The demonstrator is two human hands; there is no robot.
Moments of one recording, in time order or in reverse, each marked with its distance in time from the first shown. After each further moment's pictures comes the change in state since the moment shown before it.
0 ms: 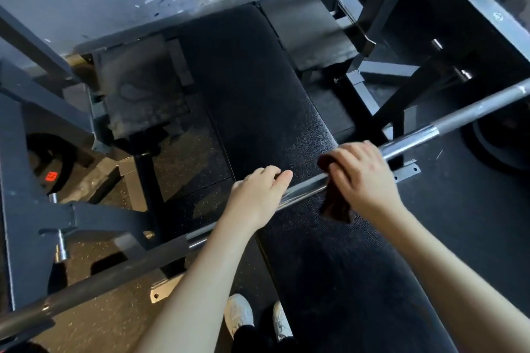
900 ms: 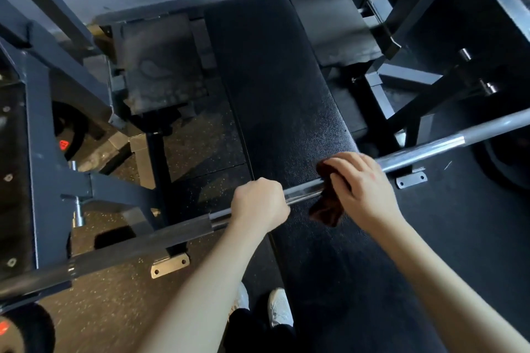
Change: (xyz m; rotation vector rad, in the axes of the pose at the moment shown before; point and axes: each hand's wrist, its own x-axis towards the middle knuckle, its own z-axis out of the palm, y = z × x) left_hand -0.013 -0.031 0.006 0.547 0.072 -0.007; right_hand -0.006 -0.049 0.005 0.083 -0.069 -0.082
